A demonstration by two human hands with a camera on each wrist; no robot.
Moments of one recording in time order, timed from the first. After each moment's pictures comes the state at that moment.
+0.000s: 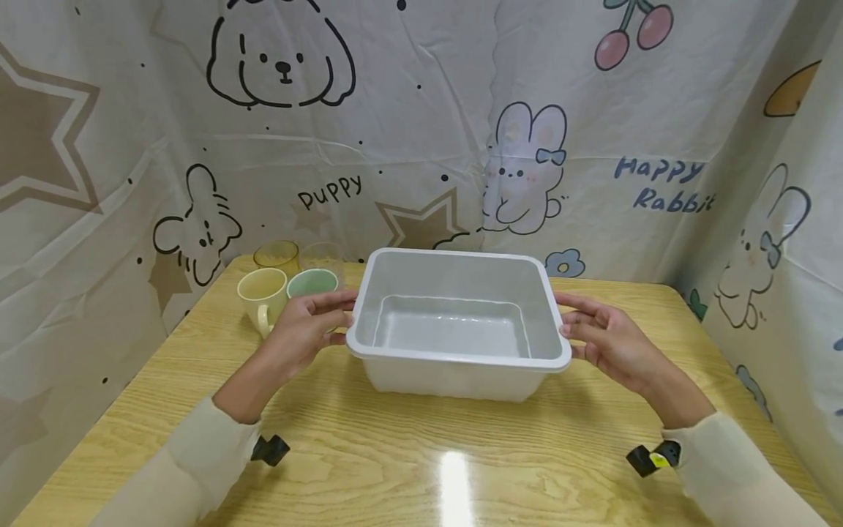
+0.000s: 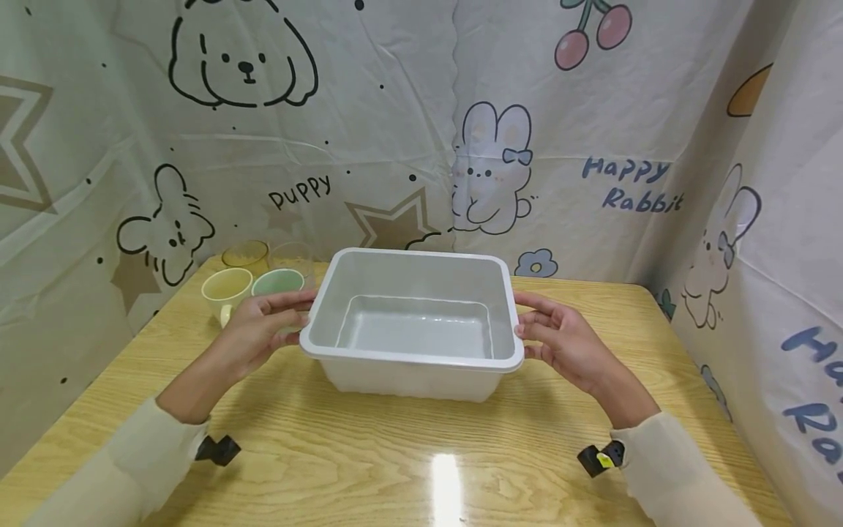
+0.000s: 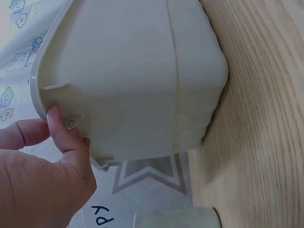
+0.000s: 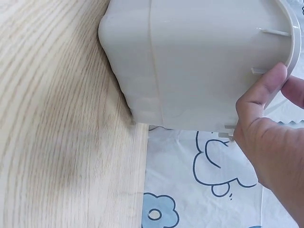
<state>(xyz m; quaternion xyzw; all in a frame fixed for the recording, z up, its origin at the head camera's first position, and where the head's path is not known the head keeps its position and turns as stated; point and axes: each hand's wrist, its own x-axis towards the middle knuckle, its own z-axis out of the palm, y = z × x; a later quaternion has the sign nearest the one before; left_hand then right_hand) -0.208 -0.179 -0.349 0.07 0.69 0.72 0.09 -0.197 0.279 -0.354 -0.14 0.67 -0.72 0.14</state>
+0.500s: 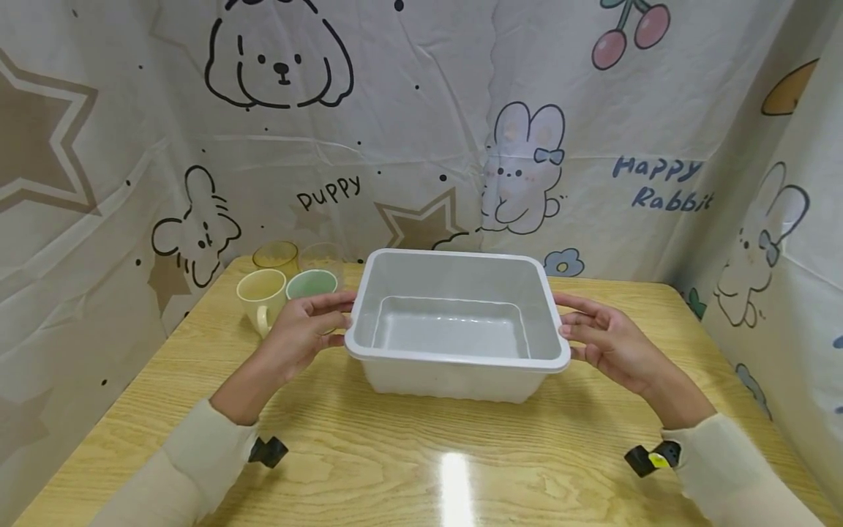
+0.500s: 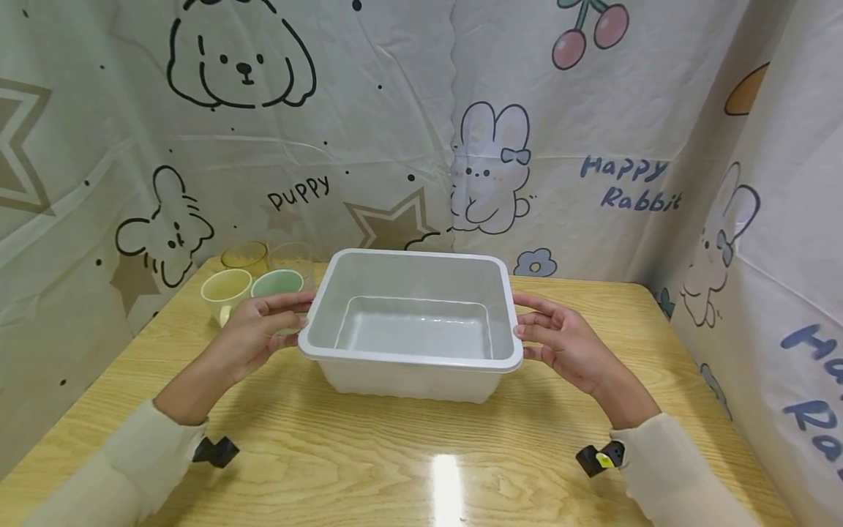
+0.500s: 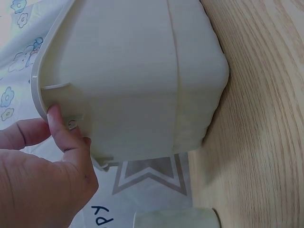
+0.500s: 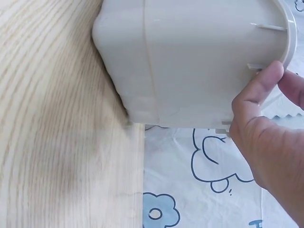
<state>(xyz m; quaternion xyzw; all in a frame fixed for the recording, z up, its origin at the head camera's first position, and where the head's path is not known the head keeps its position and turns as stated) -0.204 -0.180 -0.347 0.06 0.68 0.72 0.10 -0.193 0.283 -0.358 -0.14 0.65 -0.73 0.14</state>
